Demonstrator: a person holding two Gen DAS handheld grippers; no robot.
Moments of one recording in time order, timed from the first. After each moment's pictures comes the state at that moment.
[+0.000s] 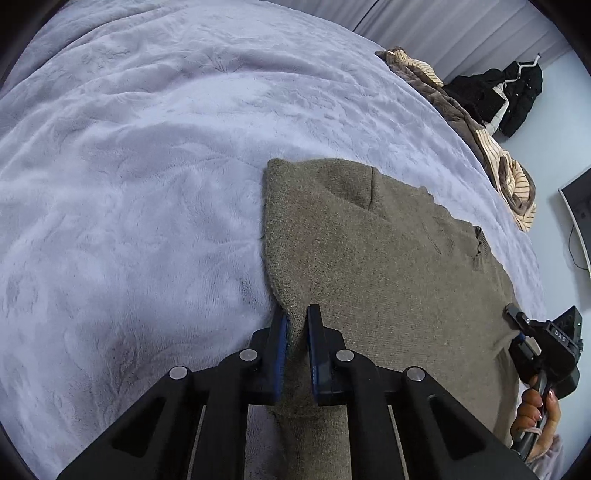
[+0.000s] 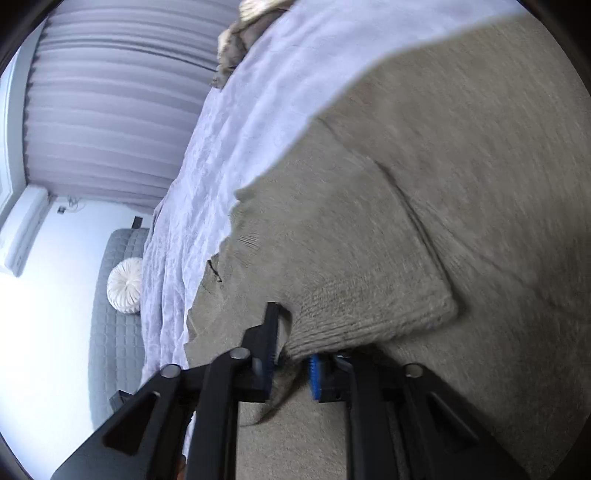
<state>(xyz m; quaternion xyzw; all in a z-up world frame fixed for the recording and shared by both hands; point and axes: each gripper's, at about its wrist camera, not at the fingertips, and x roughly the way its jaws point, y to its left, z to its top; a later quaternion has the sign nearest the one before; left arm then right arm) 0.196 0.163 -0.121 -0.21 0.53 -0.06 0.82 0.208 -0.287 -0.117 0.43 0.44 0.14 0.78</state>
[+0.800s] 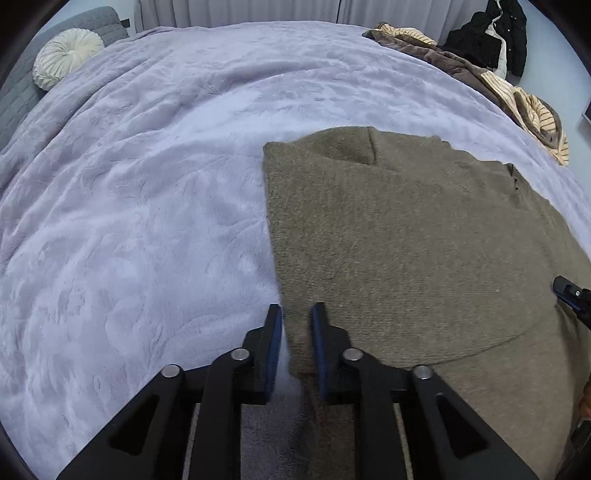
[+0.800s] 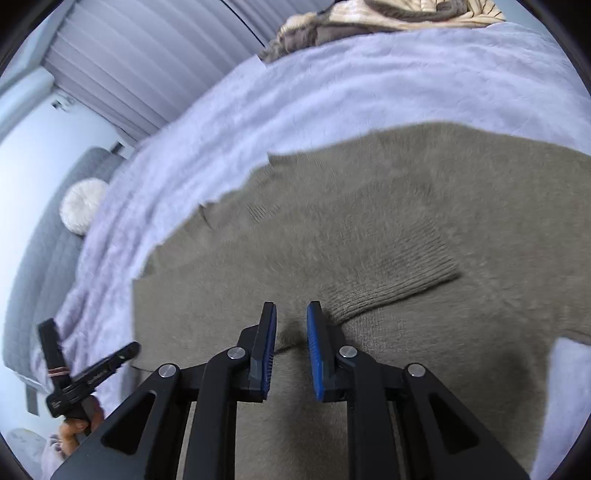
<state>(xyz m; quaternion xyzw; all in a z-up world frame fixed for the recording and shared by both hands) 0.165 0.132 -0.124 -0.03 0.52 0.01 0.86 0.183 -0.246 -0.100 0.22 0.50 0.09 0.83</state>
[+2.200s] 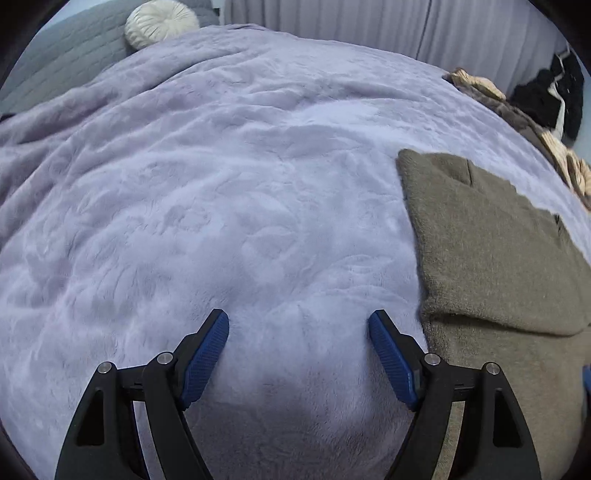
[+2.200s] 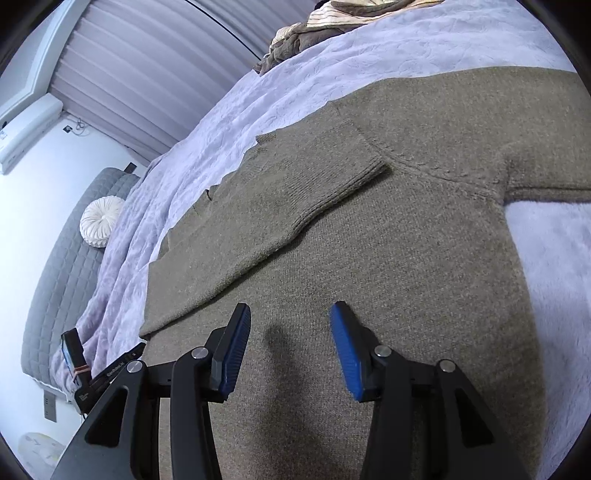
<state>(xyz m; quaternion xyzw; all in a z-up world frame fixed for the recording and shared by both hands) 0.102 0.205 -0.123 -0.12 0.47 0.13 0.86 0.104 -0.281 -0.111 0.30 0.45 0.12 0.84</state>
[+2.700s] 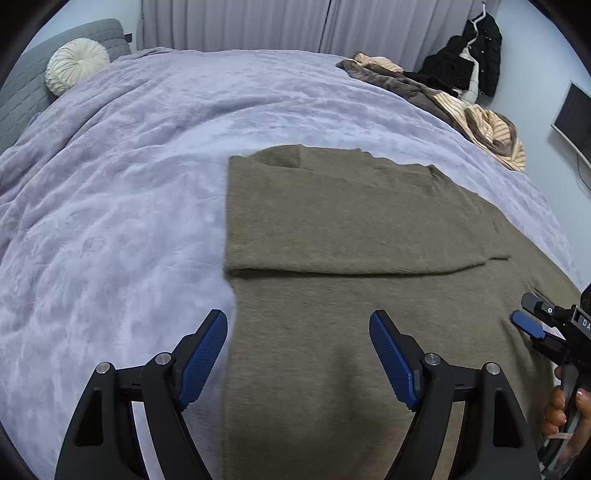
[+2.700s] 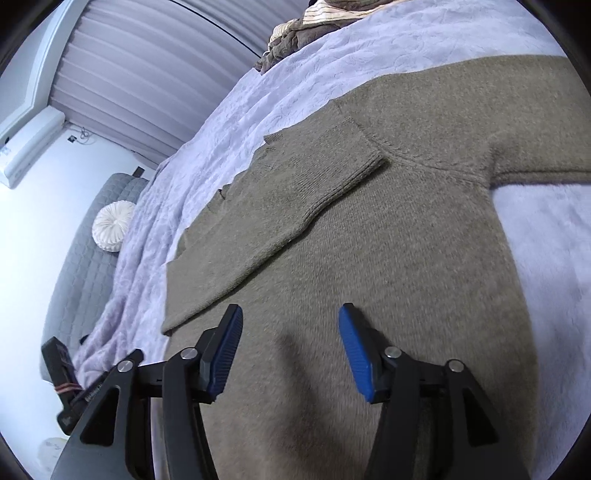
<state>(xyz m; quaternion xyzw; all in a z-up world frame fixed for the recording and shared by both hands) 0.071 0.079 -0.064 -0.06 0.47 -0.03 0.88 0.089 -0.293 -0.094 0.34 0.46 0.14 0.81</state>
